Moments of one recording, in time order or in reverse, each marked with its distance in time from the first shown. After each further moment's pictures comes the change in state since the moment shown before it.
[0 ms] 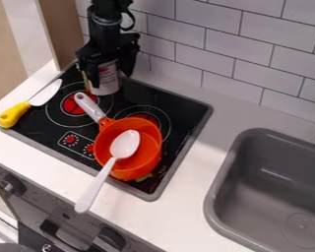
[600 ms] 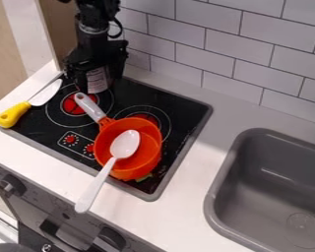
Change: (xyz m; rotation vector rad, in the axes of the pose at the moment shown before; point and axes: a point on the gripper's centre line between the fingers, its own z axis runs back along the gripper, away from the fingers) arm -0.009 0.006 0.008 -0.040 -0.014 -0.057
